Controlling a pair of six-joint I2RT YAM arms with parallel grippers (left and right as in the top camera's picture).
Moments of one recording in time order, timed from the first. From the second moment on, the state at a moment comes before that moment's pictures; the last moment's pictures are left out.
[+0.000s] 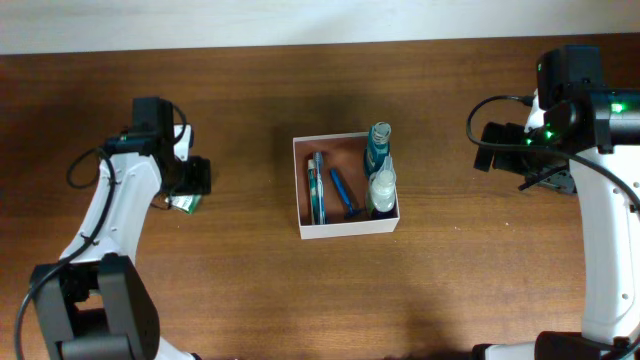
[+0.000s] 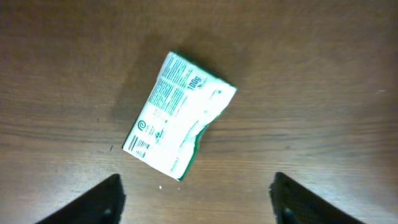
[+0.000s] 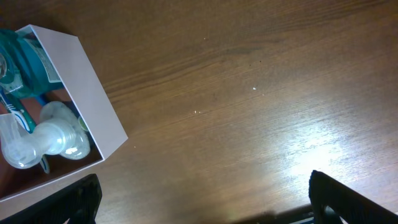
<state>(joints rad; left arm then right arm) 0.06 1.75 1.28 -0.85 -0.03 0.05 -0.06 1.57 1.80 -1.57 0.05 0.29</state>
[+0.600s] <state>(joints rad) 0.09 1.75 1.08 -0.56 -0.03 0.21 -0.06 1.57 1.80 -1.57 0.05 0.29</state>
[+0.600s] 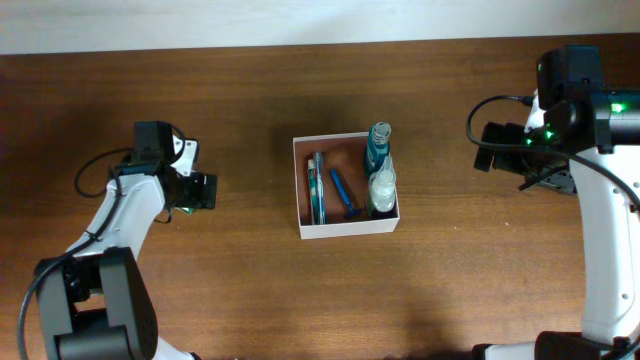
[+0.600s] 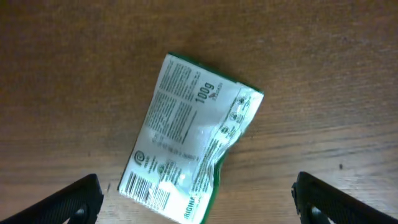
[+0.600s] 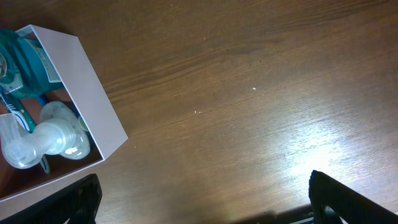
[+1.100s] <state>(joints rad) 0.09 1.75 1.02 -0.49 0.06 0.25 -0.06 1.57 1.80 -1.57 0.05 0.29</state>
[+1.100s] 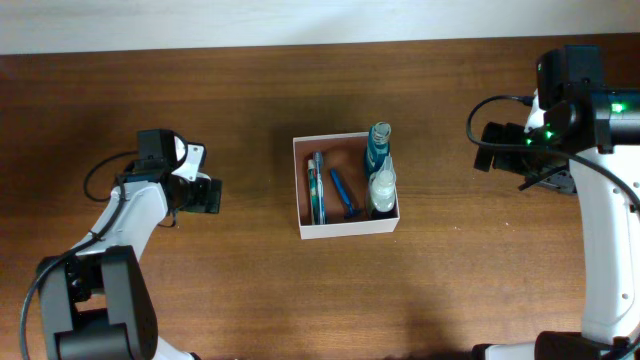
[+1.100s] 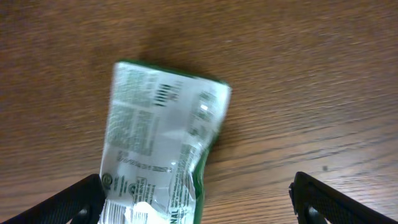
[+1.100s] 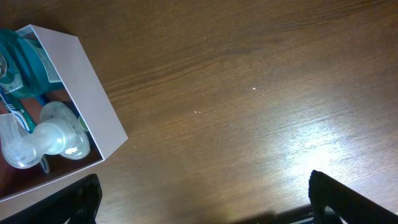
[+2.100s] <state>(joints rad) 0.09 1.75 1.02 -0.47 0.17 0.06 -0.06 1.57 1.80 -1.57 0.05 0.29</state>
